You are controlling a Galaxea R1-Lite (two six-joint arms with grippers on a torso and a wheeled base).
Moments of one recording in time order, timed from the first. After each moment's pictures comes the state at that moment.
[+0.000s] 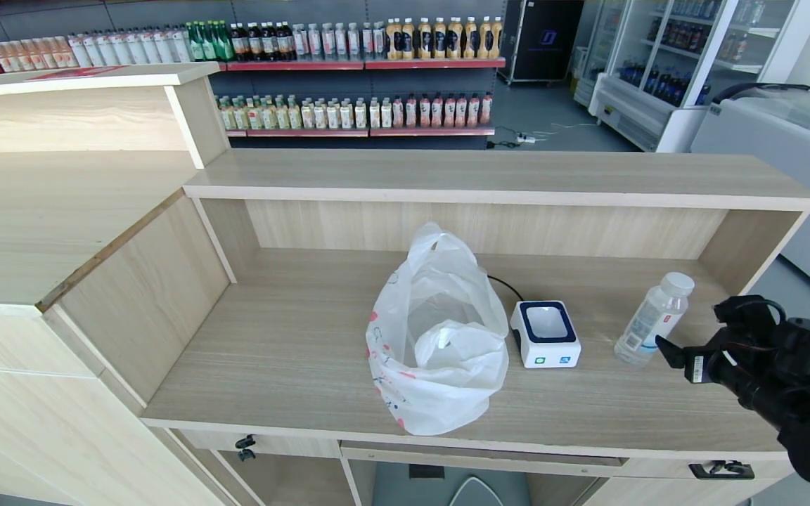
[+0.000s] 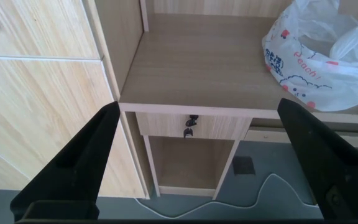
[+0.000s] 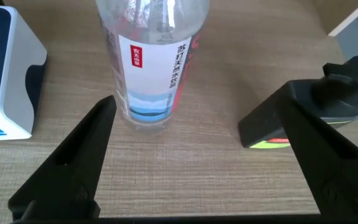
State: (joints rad) left arm 0.00 0.00 0.00 0.00 -0.02 -0.01; right arm -0.22 2.16 -0.40 -1.54 0.07 -0.23
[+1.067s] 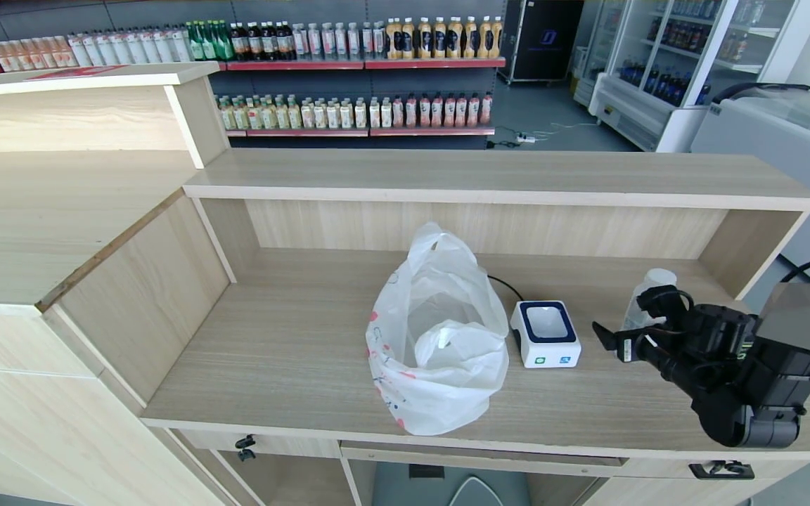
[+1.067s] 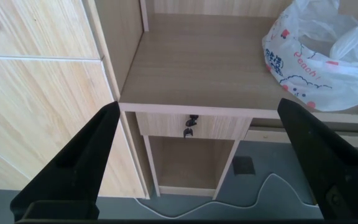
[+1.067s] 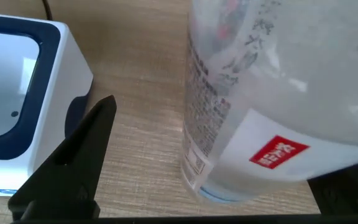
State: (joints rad) left arm 0.00 0.00 0.00 0.00 -0.02 -0.01; right arm -0.08 2.39 -0.73 -1.46 0.08 -0.23
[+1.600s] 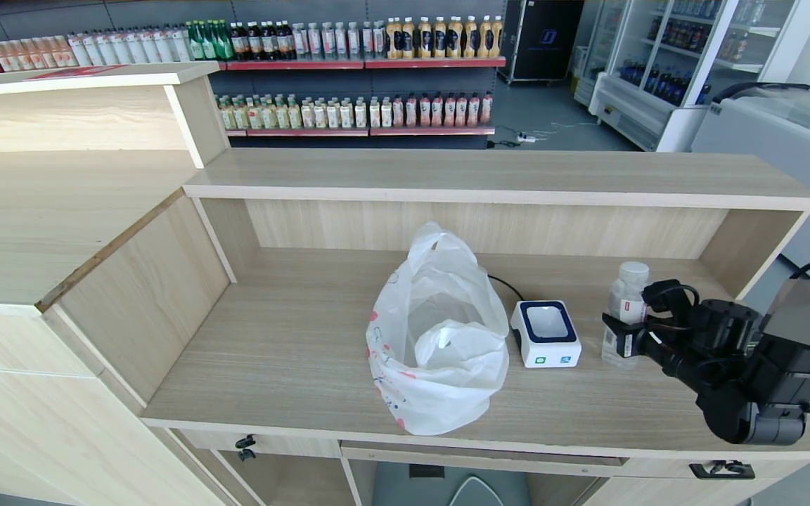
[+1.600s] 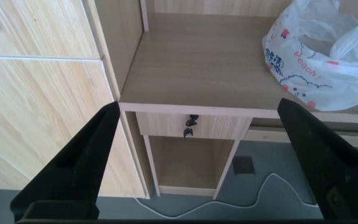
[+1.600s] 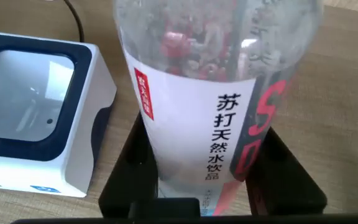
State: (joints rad) left arm 0.00 0.00 0.00 0.00 -0.02 -0.01; right arm -0.10 2.36 -0.72 -1.48 0.19 -0.19
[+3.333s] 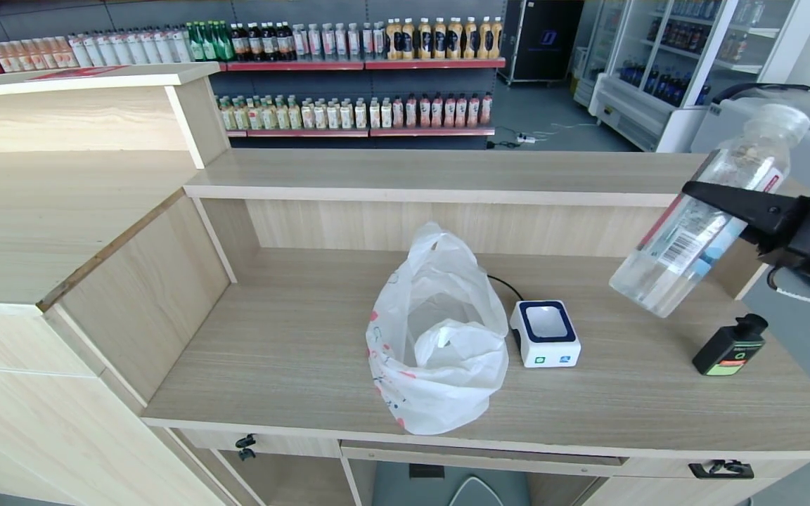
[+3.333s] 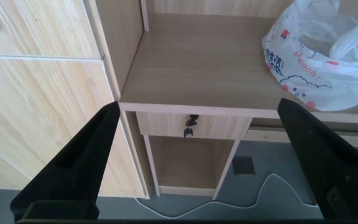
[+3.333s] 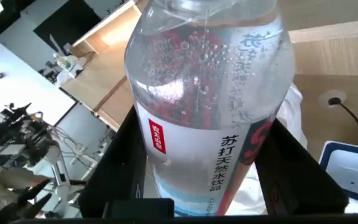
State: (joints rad) left arm 0.00 0.00 0.00 0.00 -0.02 -0.01; right arm -0.07 1.43 -0.66 -0.98 0.82 0.58
